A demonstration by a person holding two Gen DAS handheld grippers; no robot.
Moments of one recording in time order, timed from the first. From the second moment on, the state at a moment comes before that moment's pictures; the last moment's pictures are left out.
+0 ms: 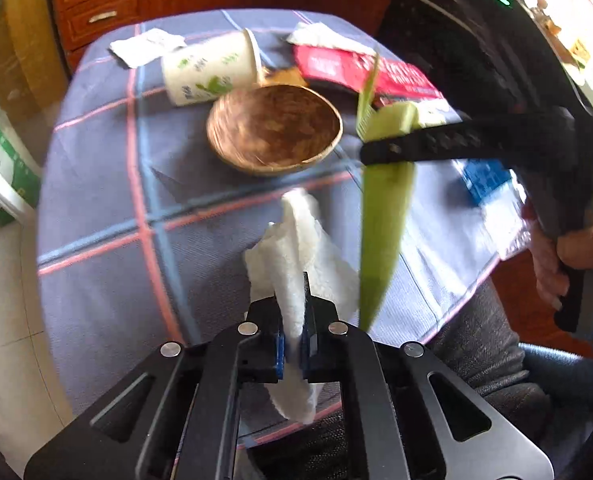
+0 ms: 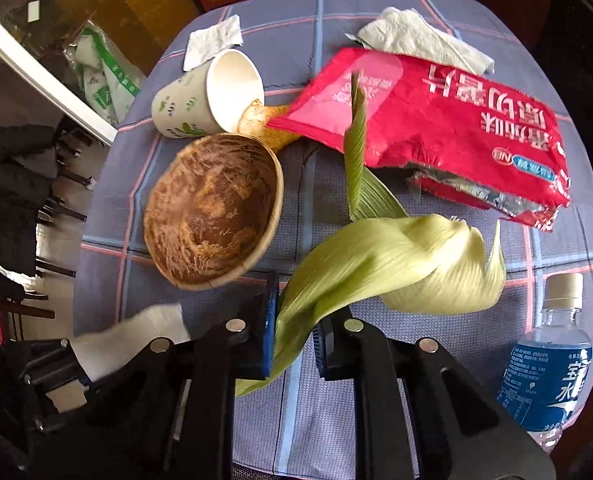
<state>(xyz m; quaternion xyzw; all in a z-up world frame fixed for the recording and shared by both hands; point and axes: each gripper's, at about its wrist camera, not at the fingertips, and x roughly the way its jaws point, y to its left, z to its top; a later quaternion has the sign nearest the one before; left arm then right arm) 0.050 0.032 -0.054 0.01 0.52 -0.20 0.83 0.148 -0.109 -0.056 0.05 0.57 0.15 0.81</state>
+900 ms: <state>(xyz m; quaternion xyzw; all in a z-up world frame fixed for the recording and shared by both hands) 0.087 -0.102 0.085 0.07 0.40 -0.33 0.85 0.096 -0.302 0.093 0.13 0.39 0.06 0.91</state>
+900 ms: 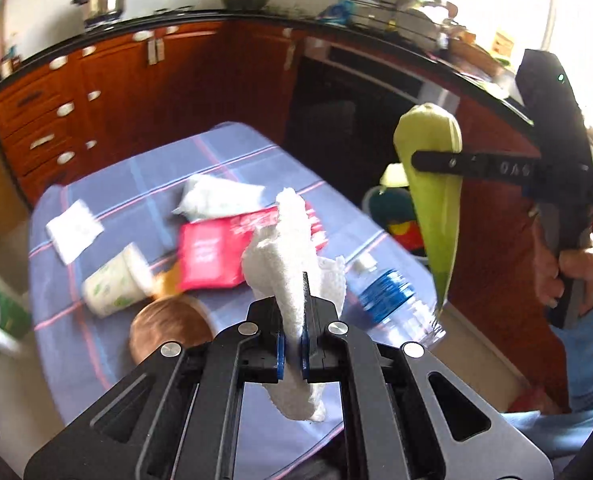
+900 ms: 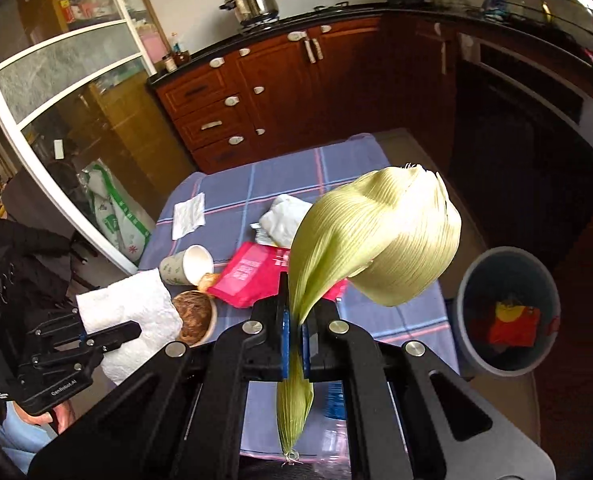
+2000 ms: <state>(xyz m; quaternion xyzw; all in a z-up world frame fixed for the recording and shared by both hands) 0.194 -0.487 -0.073 0.20 0.55 -0.45 0.67 0.179 -0.559 -0.078 0.25 0.53 -0.07 0.80</state>
